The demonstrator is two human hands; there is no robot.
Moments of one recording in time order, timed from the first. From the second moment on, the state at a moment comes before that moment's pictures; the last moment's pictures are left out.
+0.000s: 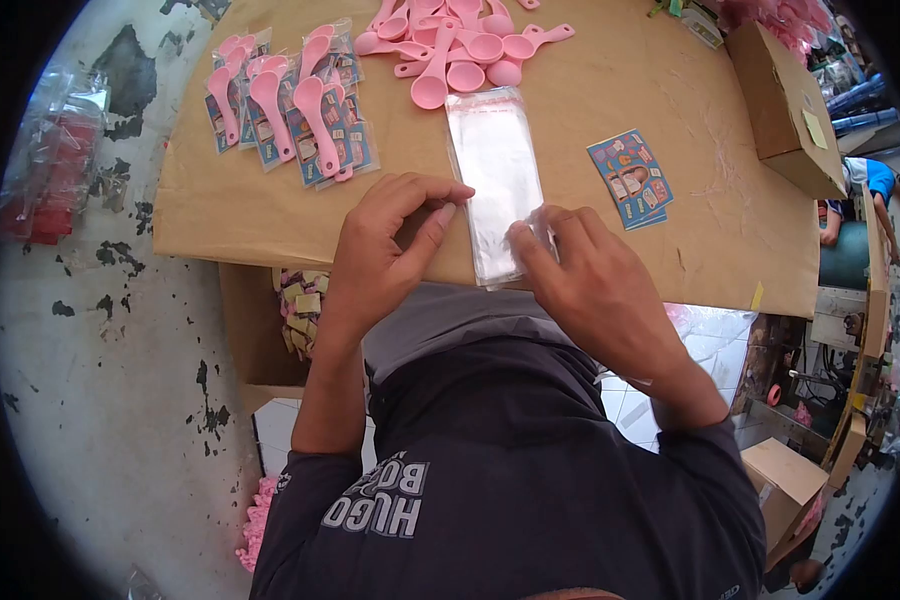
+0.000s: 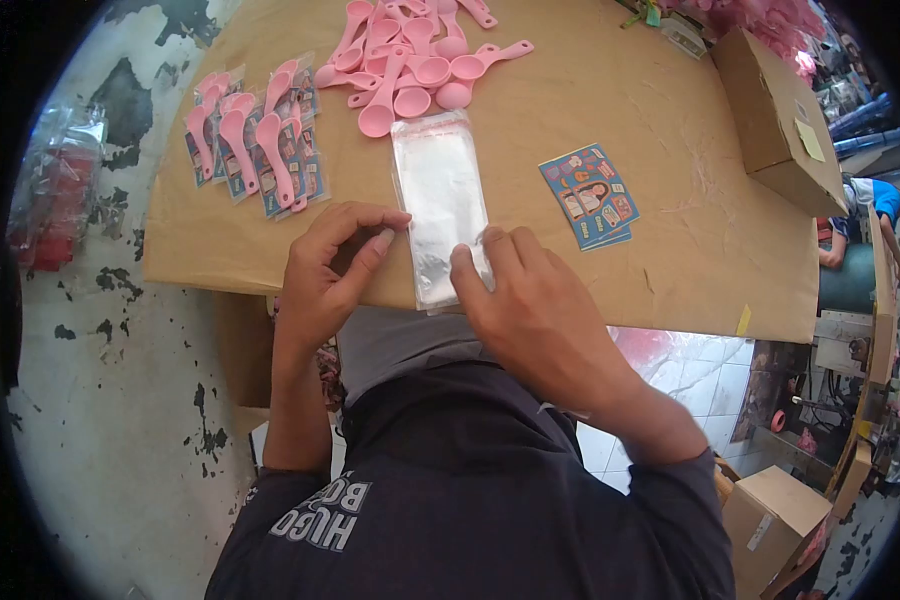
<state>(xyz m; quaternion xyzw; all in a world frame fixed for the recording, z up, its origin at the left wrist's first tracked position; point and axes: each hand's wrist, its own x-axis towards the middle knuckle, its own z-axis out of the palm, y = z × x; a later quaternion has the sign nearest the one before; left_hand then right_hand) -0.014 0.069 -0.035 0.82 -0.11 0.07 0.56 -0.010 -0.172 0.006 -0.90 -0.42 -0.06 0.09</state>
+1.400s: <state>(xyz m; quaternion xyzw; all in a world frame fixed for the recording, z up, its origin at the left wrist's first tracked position) -0.006 0.015 -0.004 0.36 -0.02 -0.03 0.93 0.007 -0.159 0.055 -0.65 -0.18 0.04 0.74</state>
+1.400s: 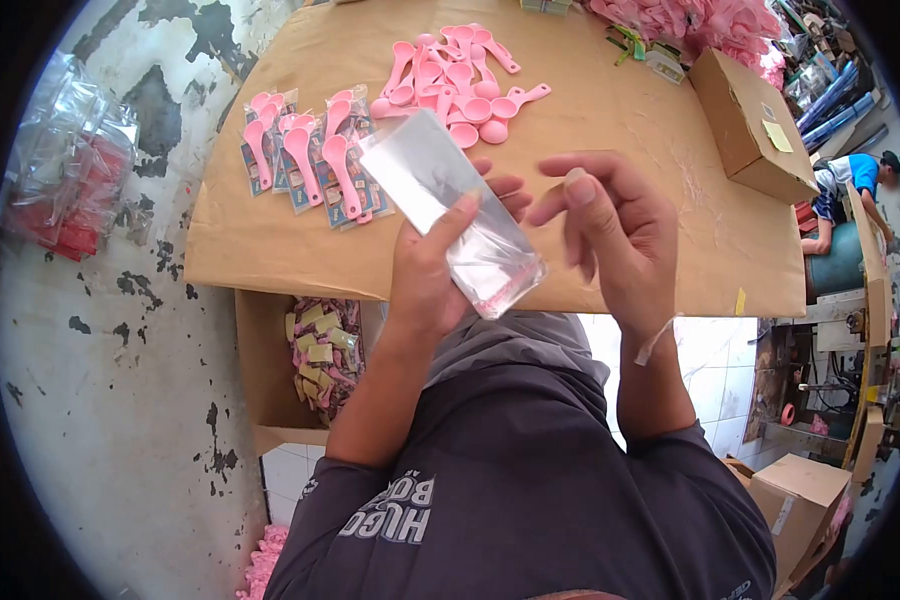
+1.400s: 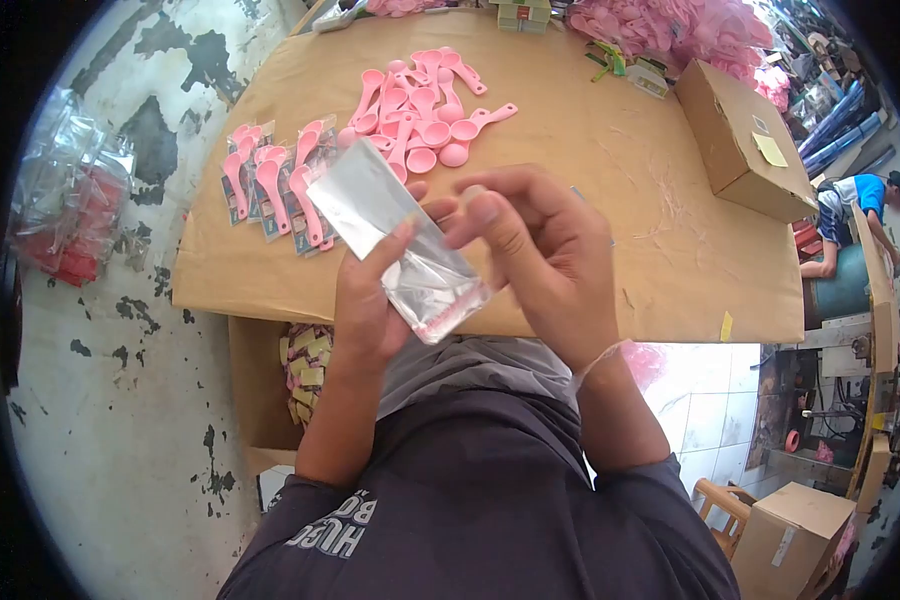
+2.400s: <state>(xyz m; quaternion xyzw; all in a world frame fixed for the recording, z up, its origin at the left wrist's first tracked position) 0.011 0.020 -0.016 0.32 0.05 0.05 0.95 0.019 -0.162 -0.017 -0.80 -0.37 -0.29 0.38</state>
